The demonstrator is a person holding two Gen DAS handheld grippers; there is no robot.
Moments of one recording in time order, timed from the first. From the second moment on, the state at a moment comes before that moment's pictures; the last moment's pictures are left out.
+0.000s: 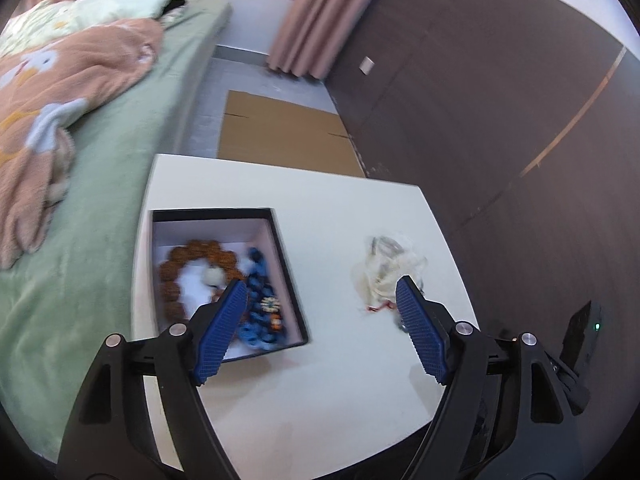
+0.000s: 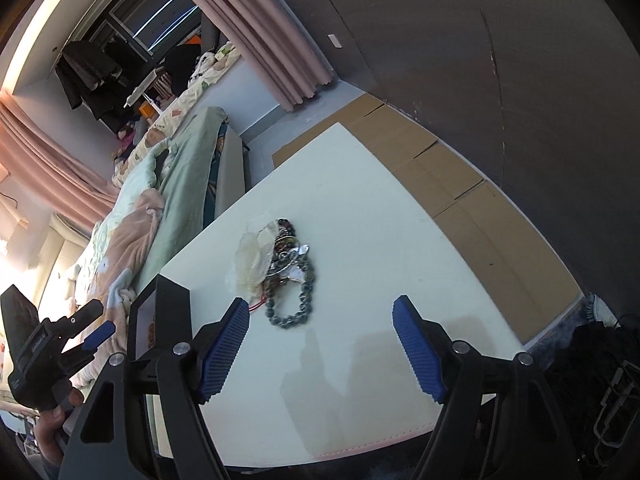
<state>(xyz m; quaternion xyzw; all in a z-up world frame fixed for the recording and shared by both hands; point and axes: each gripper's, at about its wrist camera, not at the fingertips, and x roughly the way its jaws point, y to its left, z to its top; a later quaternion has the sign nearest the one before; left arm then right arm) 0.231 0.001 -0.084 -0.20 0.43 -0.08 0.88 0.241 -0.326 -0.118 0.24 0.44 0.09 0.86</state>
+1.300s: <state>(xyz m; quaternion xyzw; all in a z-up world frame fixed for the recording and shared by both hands) 0.316 -0.115 -0.138 -0.10 0.51 -0.18 0.84 0.265 -0.326 -0.152 0.25 0.48 0.08 0.84</state>
